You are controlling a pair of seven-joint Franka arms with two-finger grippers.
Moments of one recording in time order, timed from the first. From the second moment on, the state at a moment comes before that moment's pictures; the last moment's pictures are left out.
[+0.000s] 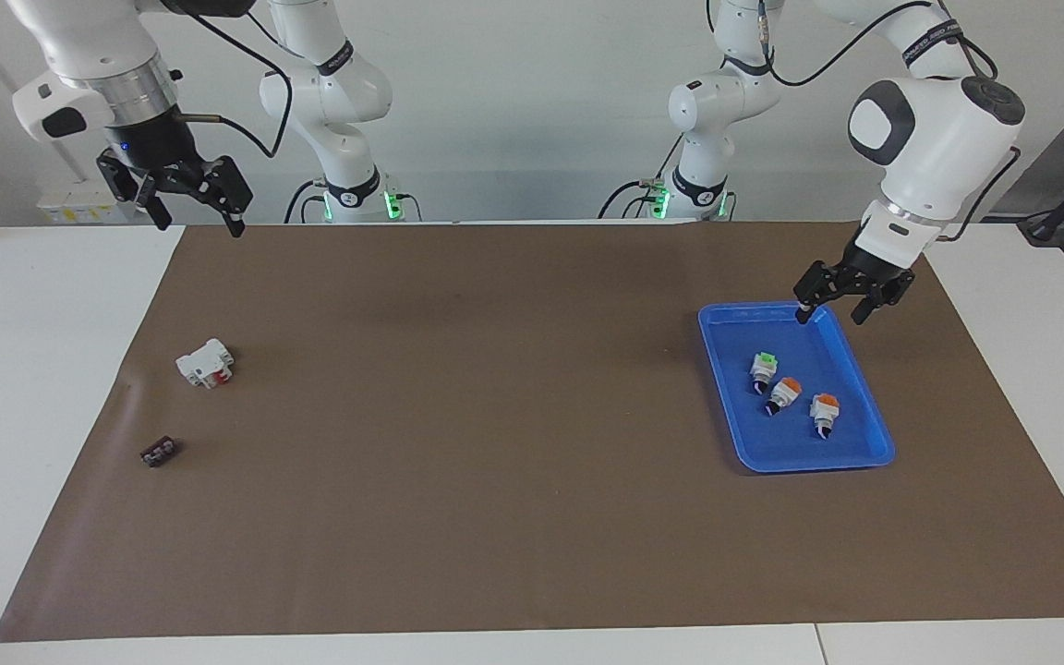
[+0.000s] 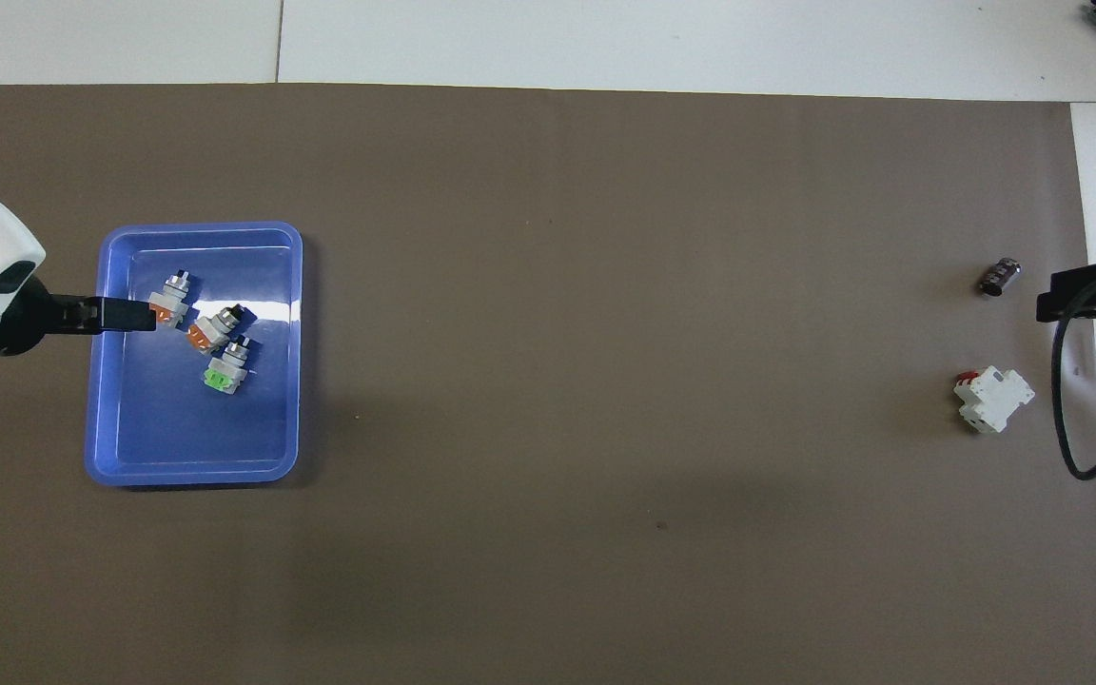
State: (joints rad) left arm 0.30 -0.05 -0.34 -1.92 -0.18 1.99 -0.02; right arm 0.03 -0.05 -0.06 -1.56 -0.02 1.54 0.12
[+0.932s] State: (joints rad) left arm 0.02 -0.03 -0.35 -1.42 0.00 1.29 -0.22; right arm 0.05 -0.04 -0.05 -1.55 -0.05 1.42 0.07
